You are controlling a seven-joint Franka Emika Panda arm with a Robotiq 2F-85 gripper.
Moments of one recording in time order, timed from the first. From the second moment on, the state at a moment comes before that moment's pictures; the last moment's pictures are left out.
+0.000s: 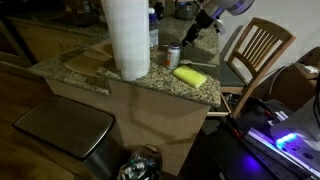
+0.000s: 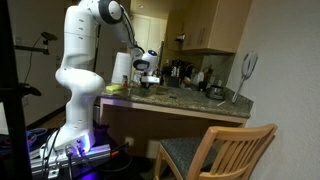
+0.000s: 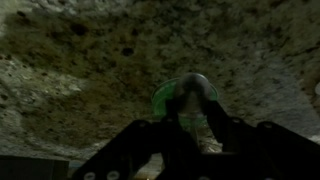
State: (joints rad) arm 0.25 0.02 0.00 -2.35 0.78 2.72 -1.38
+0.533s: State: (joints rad) arm 0.24 0.06 -0.02 -2.36 0.76 2.77 -1.38
